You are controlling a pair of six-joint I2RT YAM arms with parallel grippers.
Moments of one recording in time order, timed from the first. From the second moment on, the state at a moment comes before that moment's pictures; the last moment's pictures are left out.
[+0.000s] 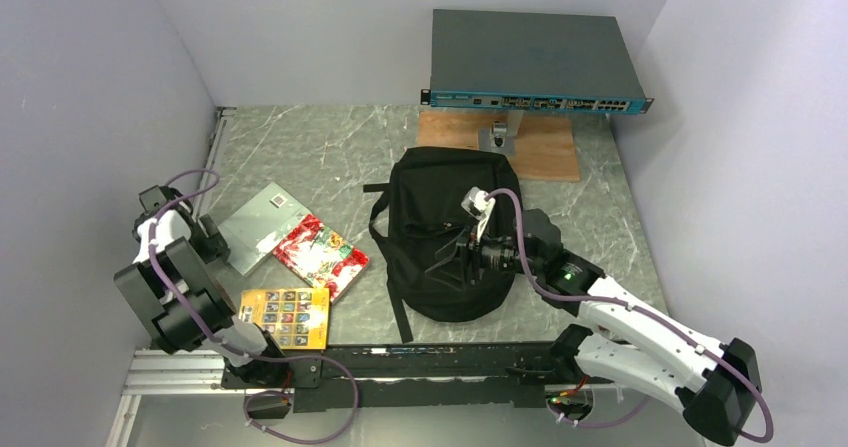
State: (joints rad) left arm 0.63 1.47 0.91 -0.63 -0.10 -0.01; right arm 0.76 0.87 0.62 -0.01 -0.51 0.32
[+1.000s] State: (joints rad) left arm 0.67 1.70 1.02 -0.72 -0.06 0.07; right arm 0.86 0.82 0.59 -0.06 -0.42 0.28
